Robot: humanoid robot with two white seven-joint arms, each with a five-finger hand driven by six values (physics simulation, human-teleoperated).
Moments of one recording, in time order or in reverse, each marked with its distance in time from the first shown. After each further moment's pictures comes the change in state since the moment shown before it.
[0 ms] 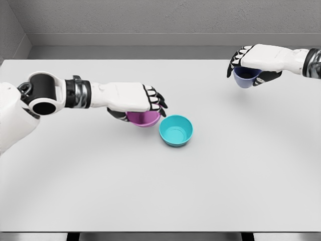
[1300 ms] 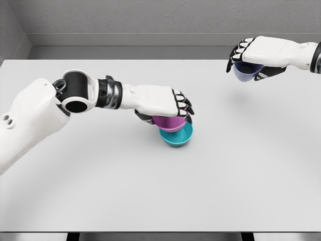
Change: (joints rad) left arm -0.064 -0.142 -0.080 0.048 -0.036 0.000 0.000; right arm 0.006 -0.056 -0.034 -0.126 -0.017 0.000 -0.001
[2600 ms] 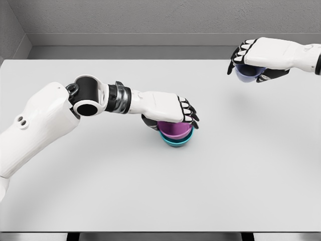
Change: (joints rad) left arm 0.000 -0.048 -0.037 0.063 0.000 0.000 0.000; right arm 0.012 -0.043 -0.004 -0.068 -0.013 0.000 -0.001
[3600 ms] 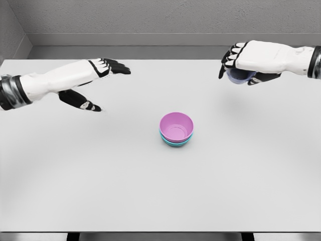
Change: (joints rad) left arm 0.377 0.308 0.566 -0.093 0.506 -0.001 0.000; right arm 0.009 0.011 0.000 -0.057 -0.005 0.000 0.003
